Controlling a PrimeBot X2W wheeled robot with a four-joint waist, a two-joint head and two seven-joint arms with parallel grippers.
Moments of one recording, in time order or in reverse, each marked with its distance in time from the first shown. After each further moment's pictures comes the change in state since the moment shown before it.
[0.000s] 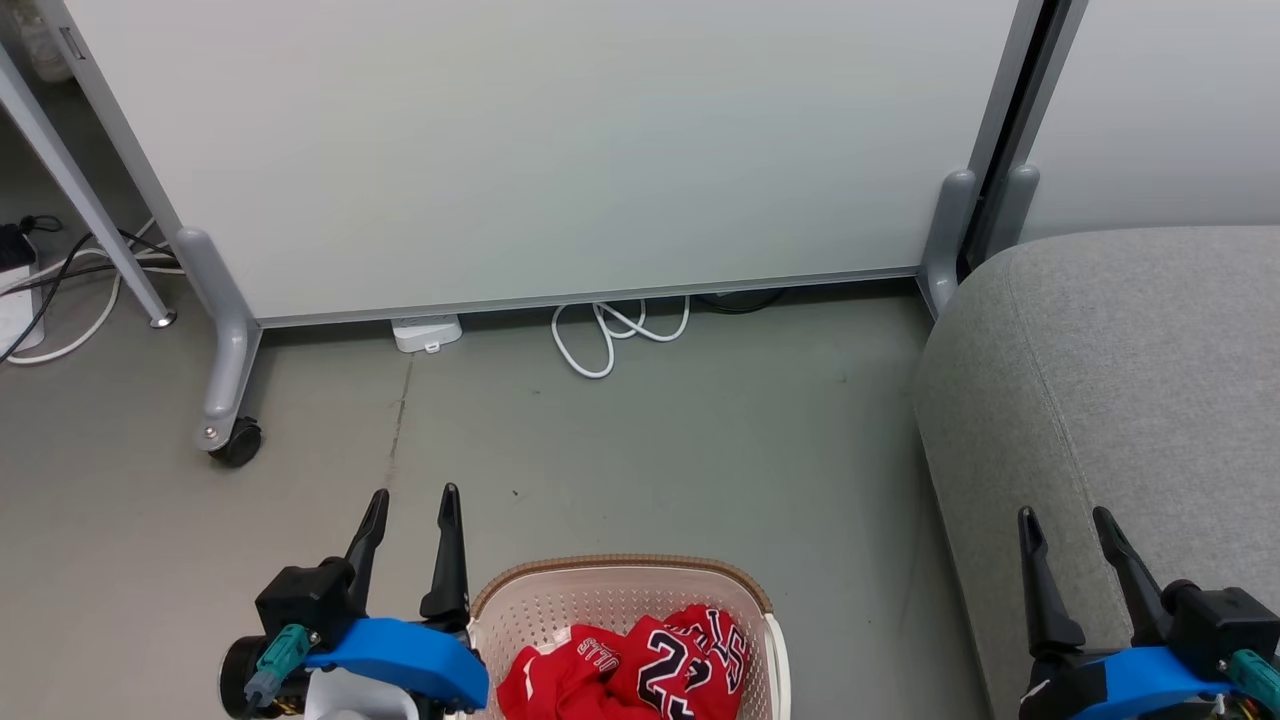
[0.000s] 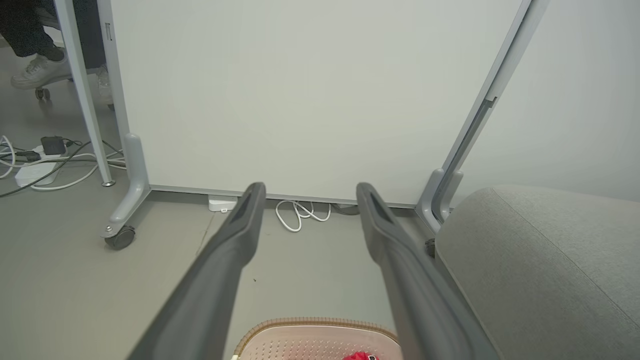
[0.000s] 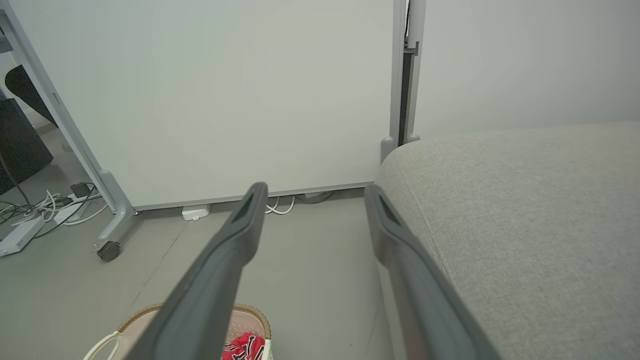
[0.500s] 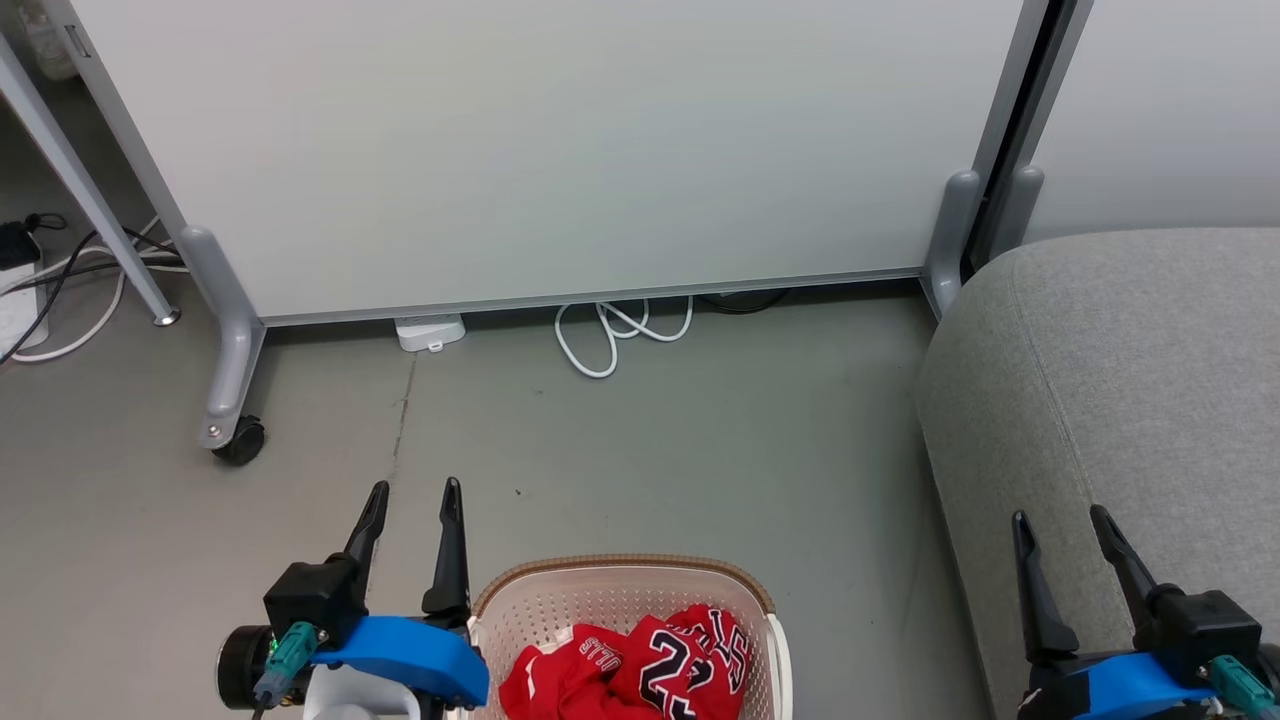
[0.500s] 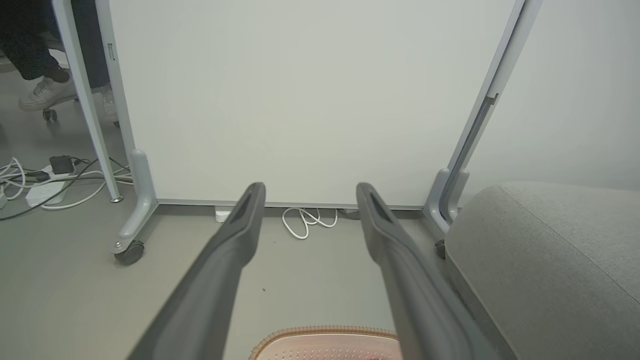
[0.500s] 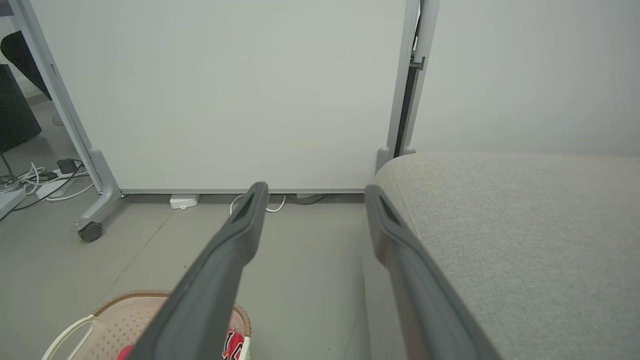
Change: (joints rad) left arm -0.015 -0.004 0.008 0.024 0.060 -0.007 -0.027; right arm 0.004 0.000 -0.002 -0.005 -0.112 0.000 -0.026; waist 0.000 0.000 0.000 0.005
